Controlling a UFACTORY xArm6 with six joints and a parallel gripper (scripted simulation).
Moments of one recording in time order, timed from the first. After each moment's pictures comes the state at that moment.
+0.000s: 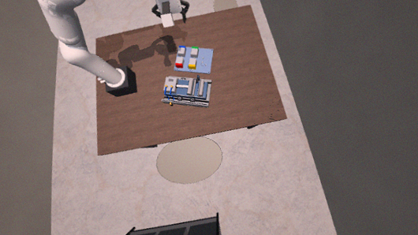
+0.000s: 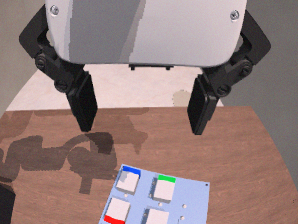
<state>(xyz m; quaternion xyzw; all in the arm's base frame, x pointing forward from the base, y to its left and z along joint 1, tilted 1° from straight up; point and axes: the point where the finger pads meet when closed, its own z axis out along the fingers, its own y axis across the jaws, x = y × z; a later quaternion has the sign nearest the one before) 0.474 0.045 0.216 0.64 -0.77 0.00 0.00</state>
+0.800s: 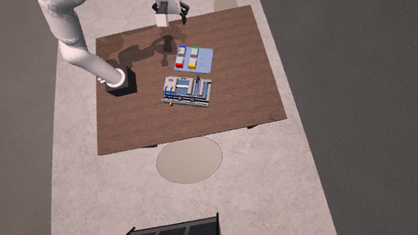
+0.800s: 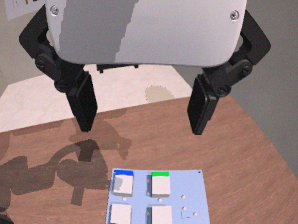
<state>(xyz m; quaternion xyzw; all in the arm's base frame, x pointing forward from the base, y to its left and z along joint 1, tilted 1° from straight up) 0.474 0.045 0.216 0.54 -0.84 0.01 0.00</state>
